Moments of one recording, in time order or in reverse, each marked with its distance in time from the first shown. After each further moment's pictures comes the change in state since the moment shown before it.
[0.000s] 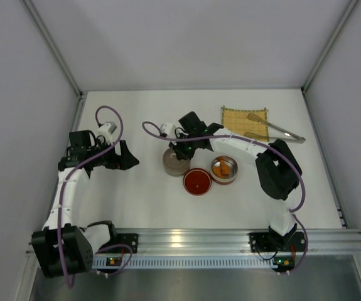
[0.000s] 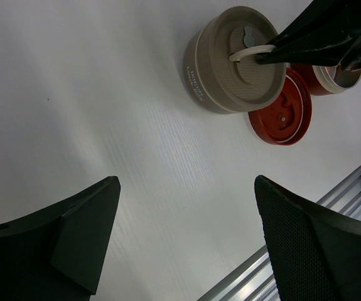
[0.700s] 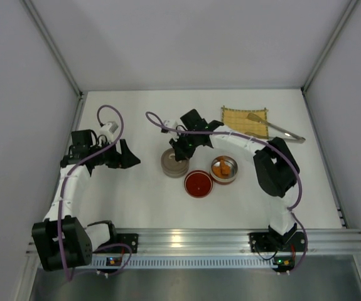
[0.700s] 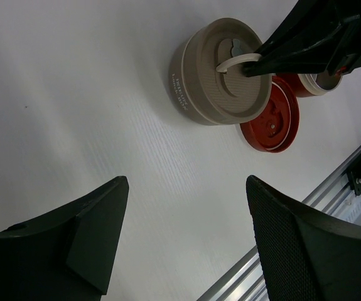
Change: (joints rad) left arm 0.000 0.044 -0.013 0.052 0.064 -0.036; right arm -0.032 0.024 0.025 -0.037 -0.111 0.134
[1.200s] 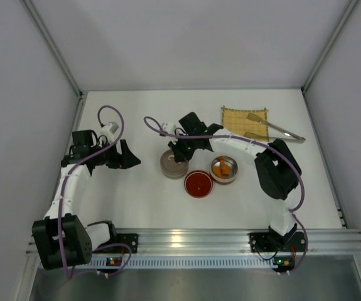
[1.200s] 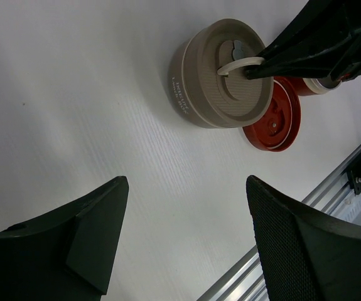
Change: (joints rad) left arm -0.001 0.023 -0.008 0.007 0.004 0.000; right arm 0.014 0.004 -0.006 0.025 -0.013 0.011
